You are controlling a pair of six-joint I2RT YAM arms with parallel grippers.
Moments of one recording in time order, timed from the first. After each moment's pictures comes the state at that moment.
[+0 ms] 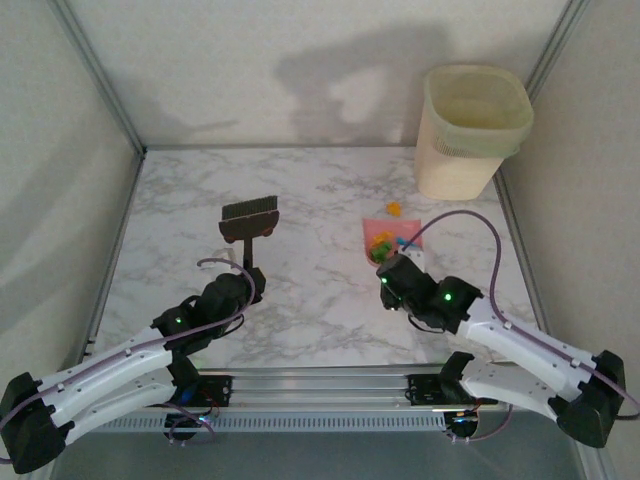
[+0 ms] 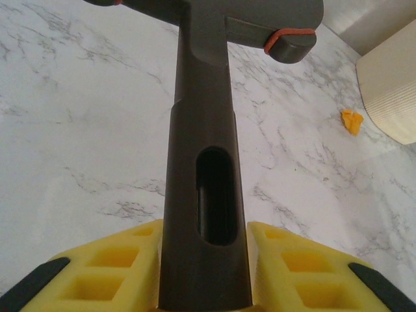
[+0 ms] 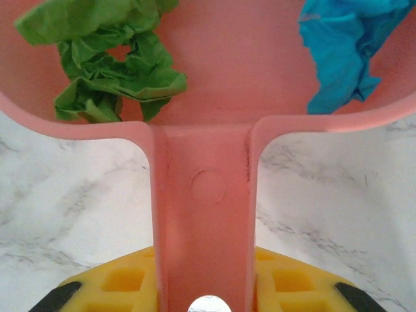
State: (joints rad) left arm -0.80 0.75 0.42 -0.25 -0.46 -0.98; right arm 0.91 0.98 0.82 -0.89 0.36 0.79
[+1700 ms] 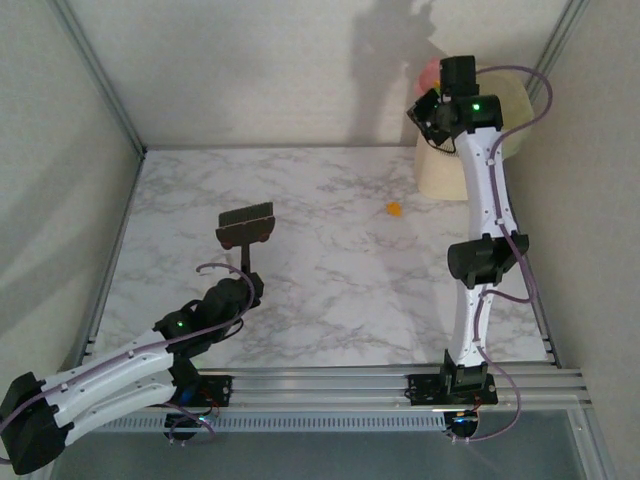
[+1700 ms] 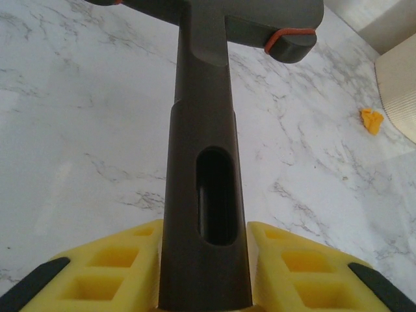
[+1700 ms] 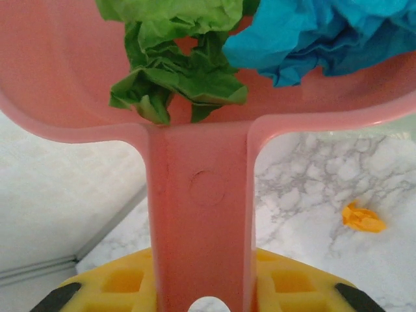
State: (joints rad) left arm -0.80 0.75 0.36 -0.22 -0.47 -1.01; right arm 0.16 2.14 2.62 -1.21 -0.09 0.91
